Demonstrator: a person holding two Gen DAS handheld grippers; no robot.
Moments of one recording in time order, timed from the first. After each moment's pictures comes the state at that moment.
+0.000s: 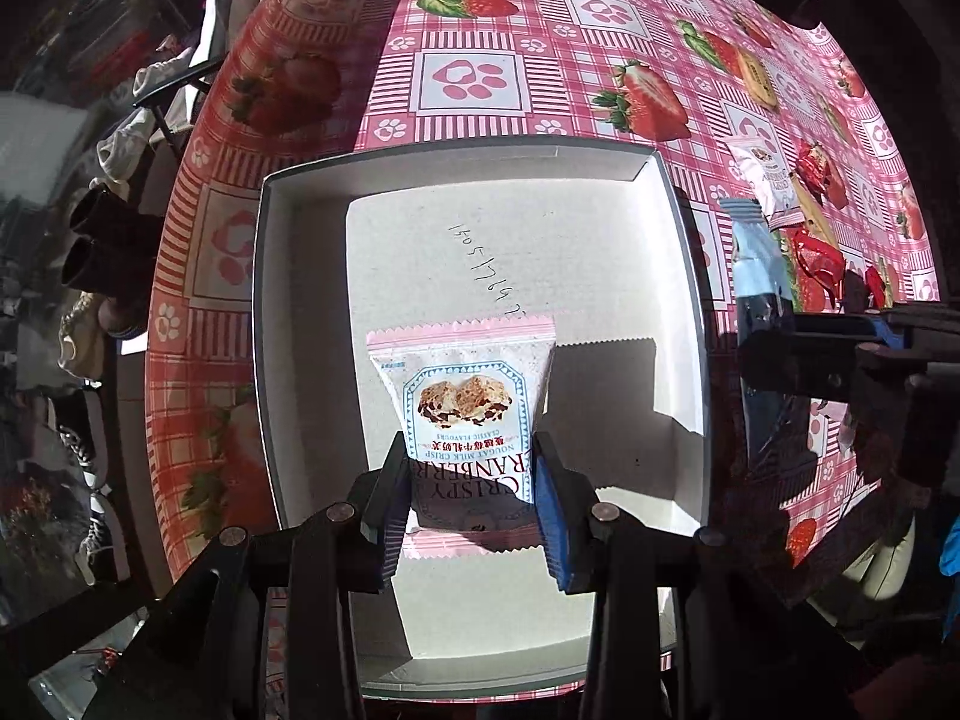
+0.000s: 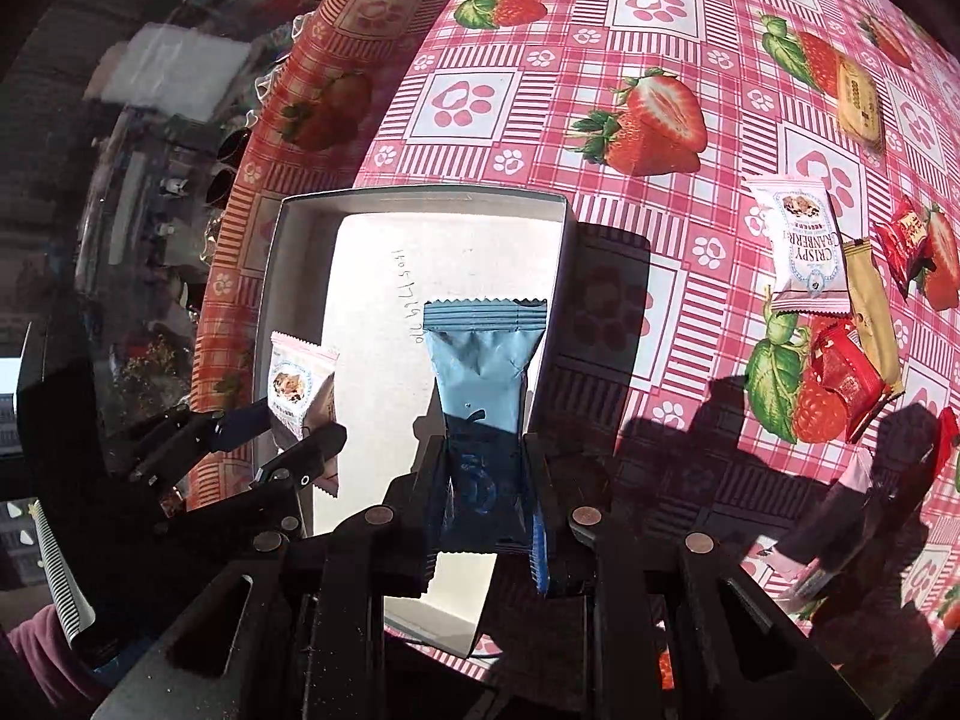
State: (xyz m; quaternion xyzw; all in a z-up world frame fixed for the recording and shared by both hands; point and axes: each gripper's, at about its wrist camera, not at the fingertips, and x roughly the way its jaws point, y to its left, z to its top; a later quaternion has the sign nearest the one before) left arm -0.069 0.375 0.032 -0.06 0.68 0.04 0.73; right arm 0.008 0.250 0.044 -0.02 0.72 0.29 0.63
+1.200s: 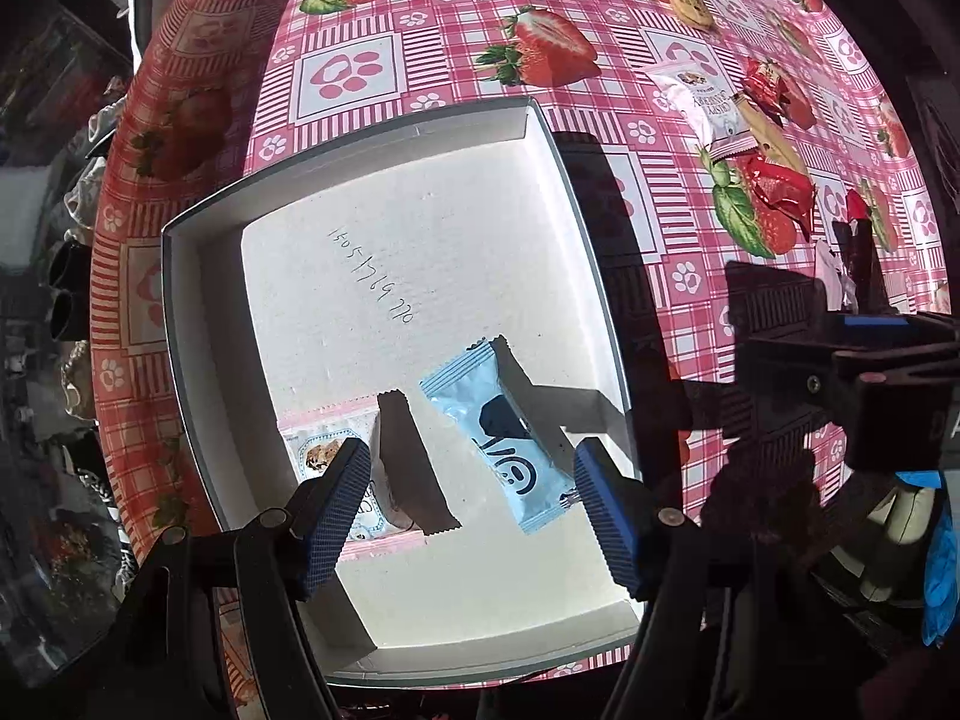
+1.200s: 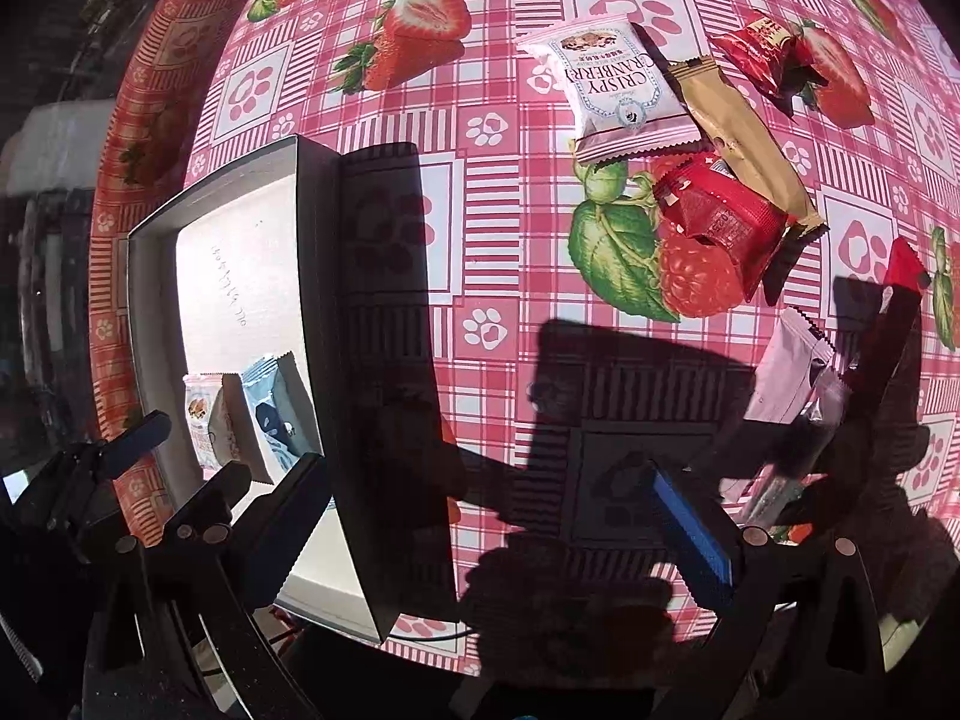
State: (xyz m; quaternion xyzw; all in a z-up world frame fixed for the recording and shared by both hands) left arm -0.059 0.301 0.037 0.00 0.71 -0.01 0.70; right arm -0.002 0.151 0.001 0.03 0.77 0.14 0.62
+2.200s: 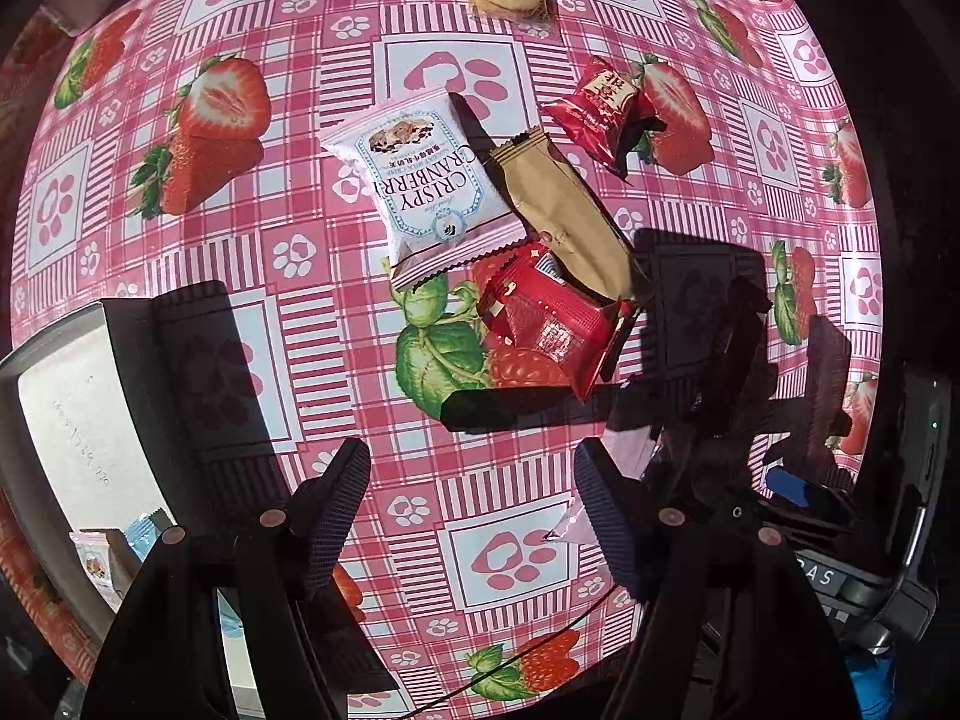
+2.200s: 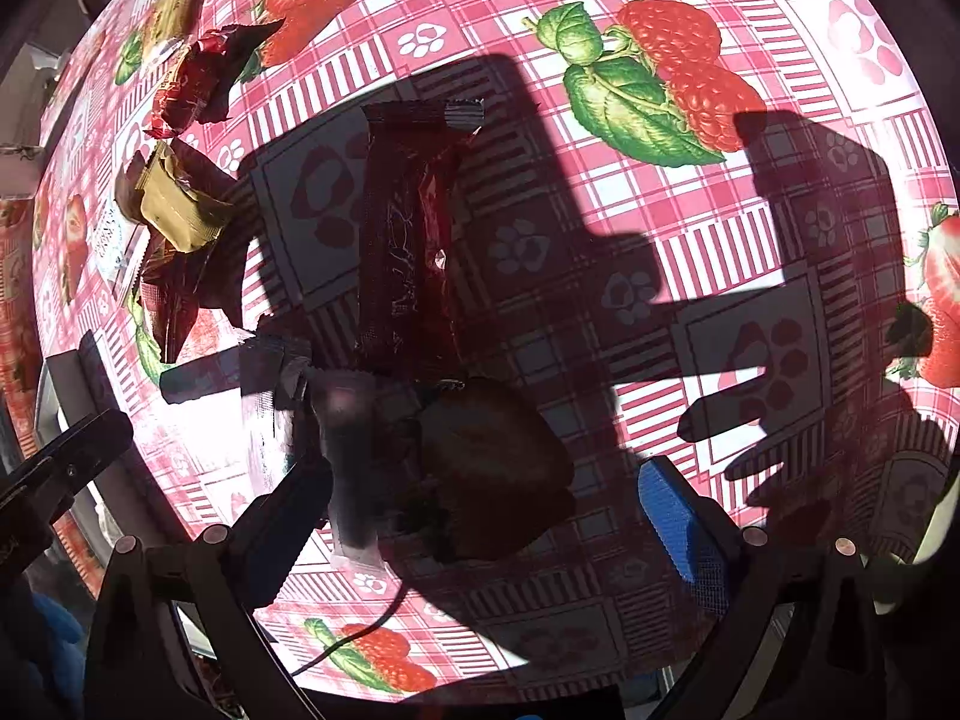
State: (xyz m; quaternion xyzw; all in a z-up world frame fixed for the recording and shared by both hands) left arm 0.077 0.145 0.012 -0.10 0.75 -0.06 0.65; right arm -0.019 -0.074 -0.046 0.13 0.78 -0.03 0.62
